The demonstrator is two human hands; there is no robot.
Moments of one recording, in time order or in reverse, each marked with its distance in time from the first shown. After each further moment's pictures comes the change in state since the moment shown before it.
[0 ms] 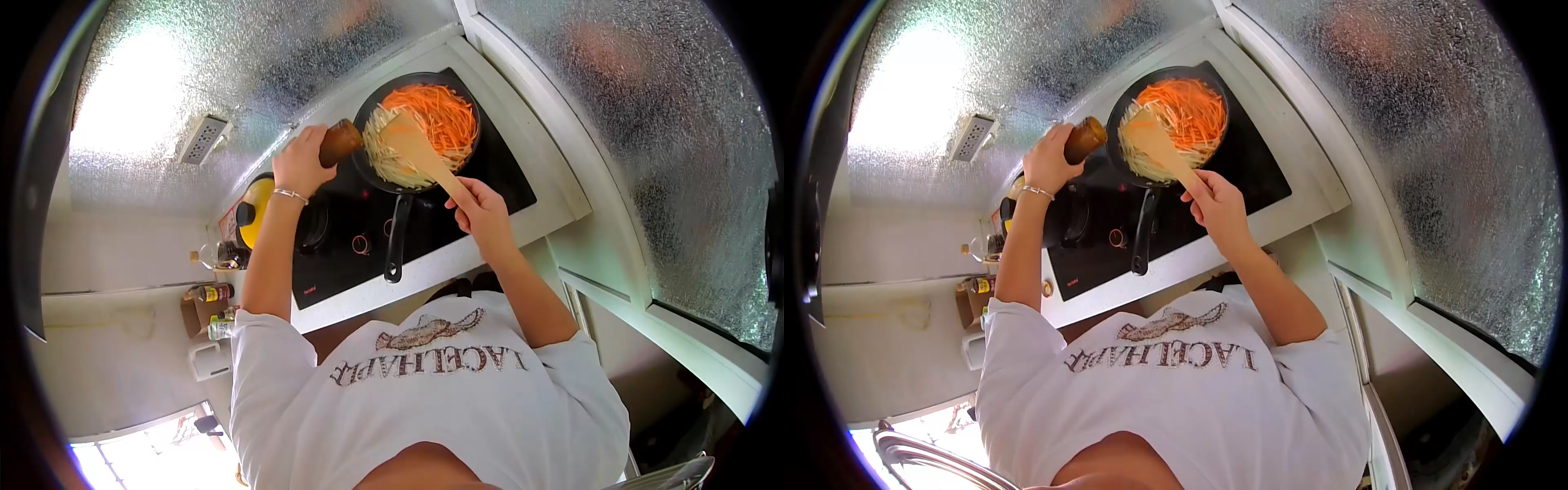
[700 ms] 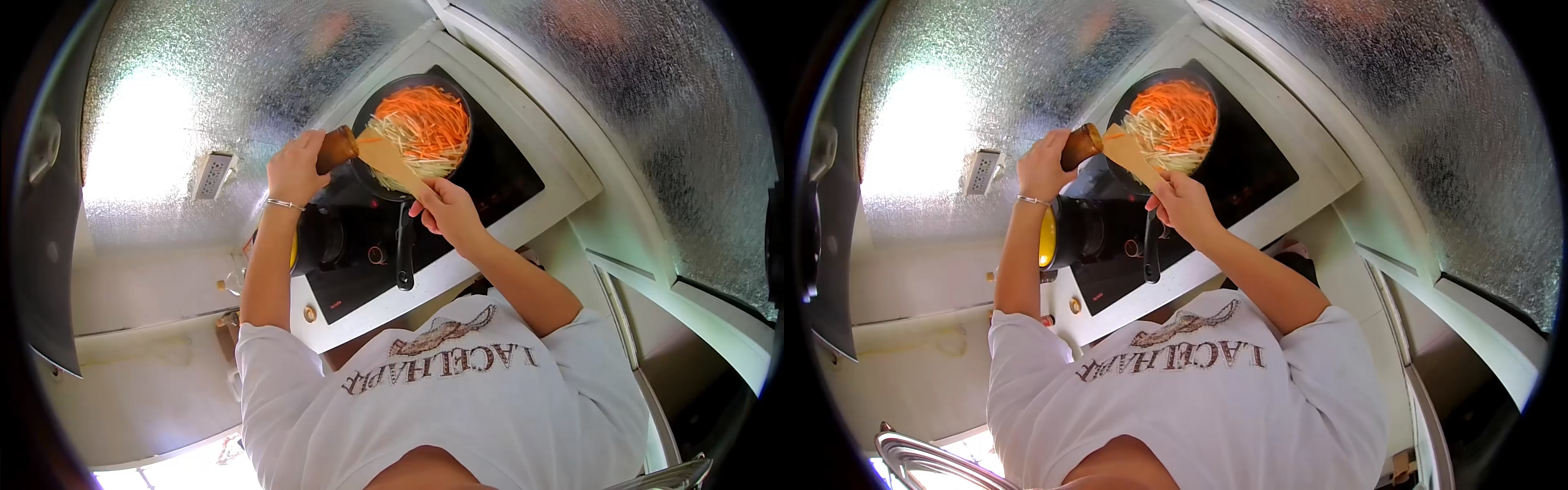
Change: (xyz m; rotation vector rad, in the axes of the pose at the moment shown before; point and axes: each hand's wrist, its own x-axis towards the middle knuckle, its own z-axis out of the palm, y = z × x) left_hand 0.037 0.011 -0.021 0.144 0.028 0.286; right_hand 0.022 0.004 0.030 0.138 -0.112 0.078
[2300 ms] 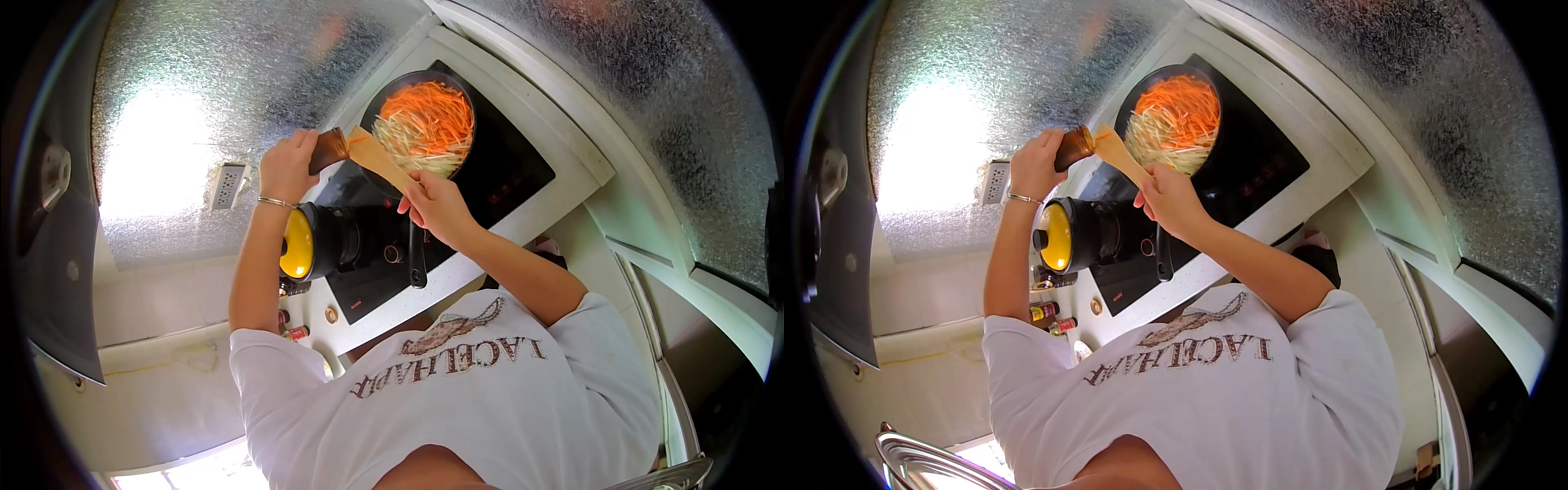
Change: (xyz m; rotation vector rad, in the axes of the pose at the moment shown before) left_hand 0.015 -0.017 -0.020 0.190 -0.105 0.175; right_hand 0.010 0.003 0.016 -0.134 -0.052 -0.143
